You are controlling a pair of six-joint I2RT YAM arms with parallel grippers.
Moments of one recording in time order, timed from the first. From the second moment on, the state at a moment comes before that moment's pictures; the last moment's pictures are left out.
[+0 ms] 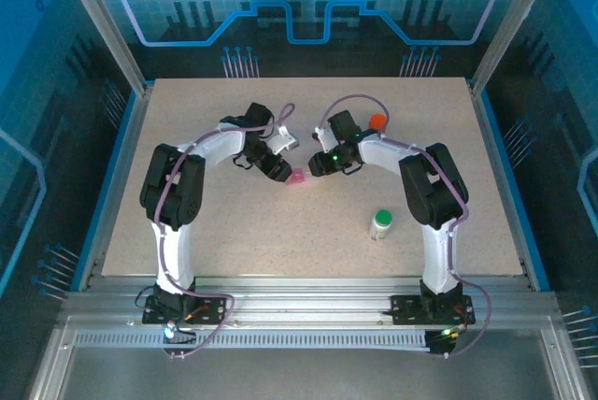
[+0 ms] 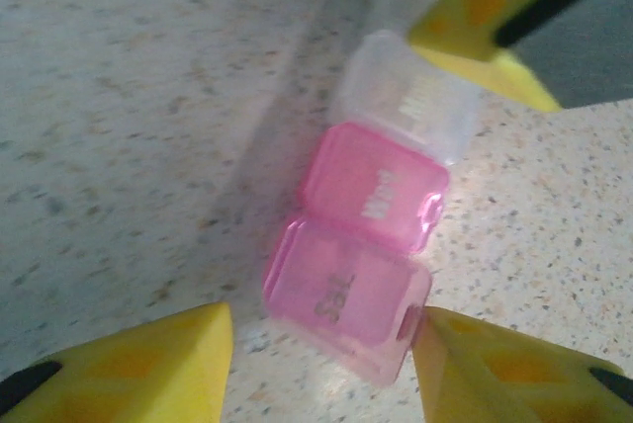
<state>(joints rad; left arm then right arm) -0.31 2.03 1.48 -0.73 0.45 0.38 0.45 2.07 1.40 -0.43 -0.33 0.07</state>
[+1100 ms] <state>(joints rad) -0.31 2.05 1.51 -0.65 0.26 0.25 0.45 2.06 1.39 -0.42 -0.30 0.07</state>
